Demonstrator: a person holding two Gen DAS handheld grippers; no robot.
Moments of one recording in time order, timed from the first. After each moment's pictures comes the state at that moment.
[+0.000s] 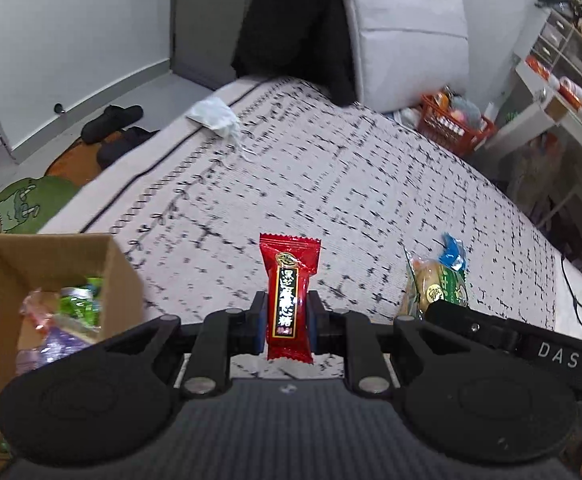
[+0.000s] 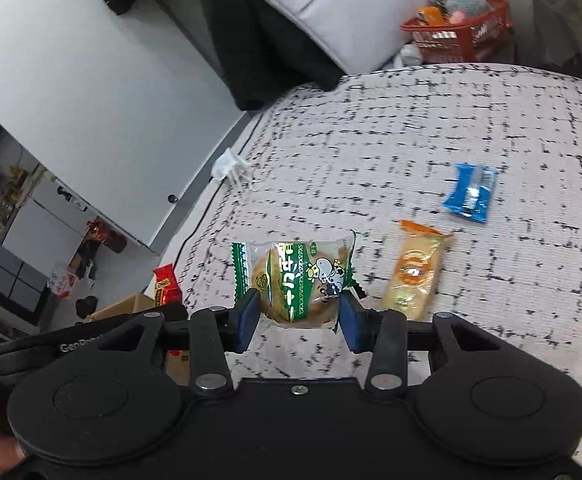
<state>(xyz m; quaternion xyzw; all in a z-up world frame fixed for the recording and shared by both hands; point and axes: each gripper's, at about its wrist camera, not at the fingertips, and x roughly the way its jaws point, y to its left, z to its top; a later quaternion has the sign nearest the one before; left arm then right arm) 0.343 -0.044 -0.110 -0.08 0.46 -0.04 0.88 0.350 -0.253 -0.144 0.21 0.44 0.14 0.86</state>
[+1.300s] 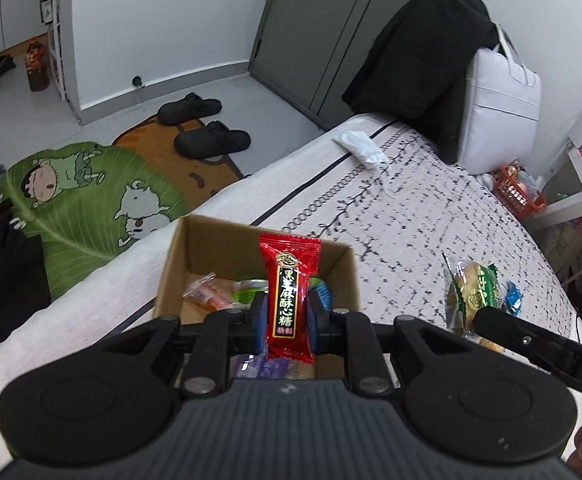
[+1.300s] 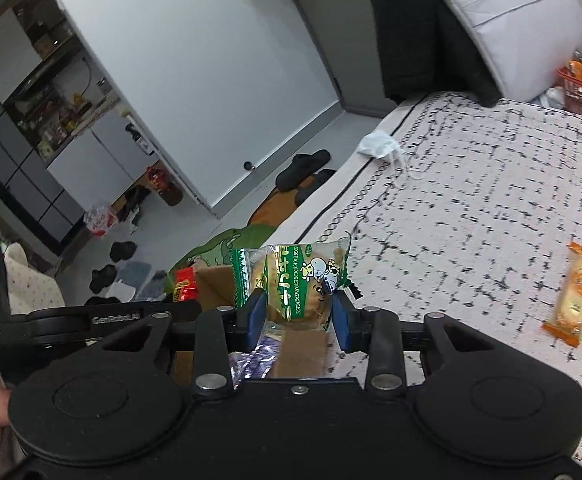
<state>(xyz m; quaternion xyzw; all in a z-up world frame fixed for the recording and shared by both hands) 0.295 0.143 -0.100 -0.17 0.45 0.02 0.88 0.320 -0.097 -0.096 0.12 0.41 0.24 0.87</state>
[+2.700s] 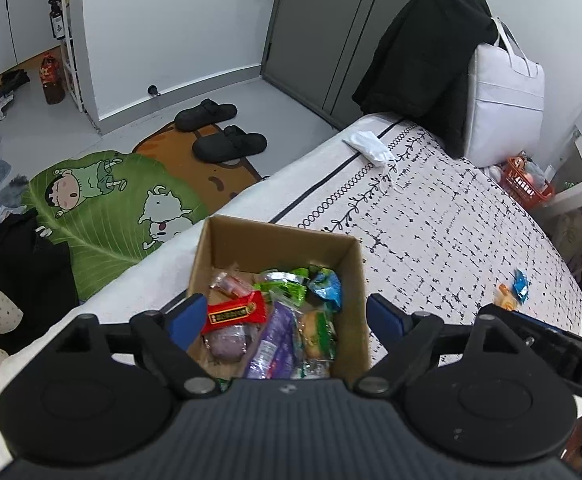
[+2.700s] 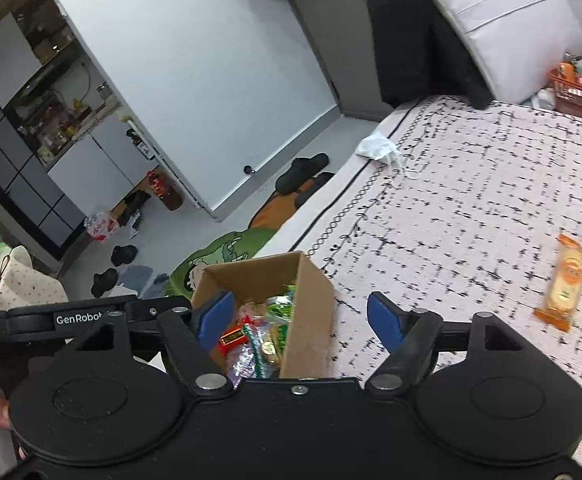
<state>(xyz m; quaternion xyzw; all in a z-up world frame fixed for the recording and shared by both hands) 0.272 0.131 -0.070 -0.13 0.45 0.04 0.88 0.300 -0.117 -0.082 0.14 0.41 0.22 0.88</state>
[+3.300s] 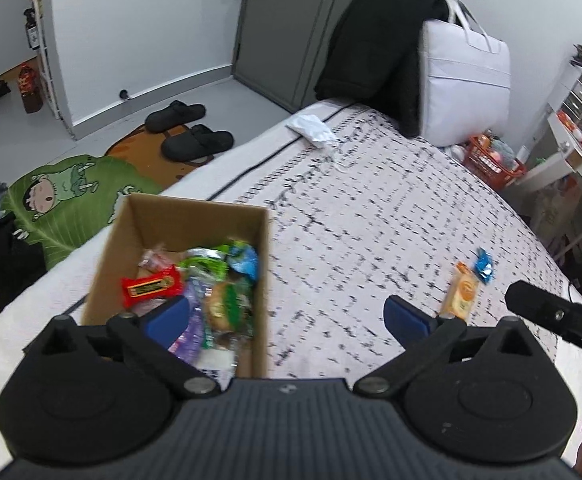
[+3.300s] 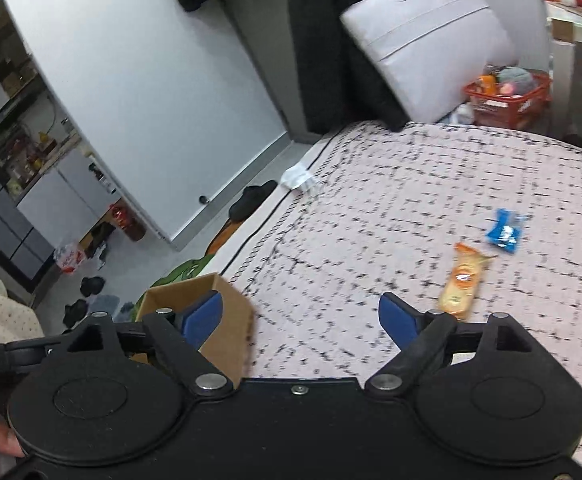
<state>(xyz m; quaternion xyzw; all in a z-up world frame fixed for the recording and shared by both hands) 0.262 0.045 -0.071 -0.12 0.45 0.01 0.89 0.284 -0.212 -0.074 0.15 0.39 0.15 0.90</state>
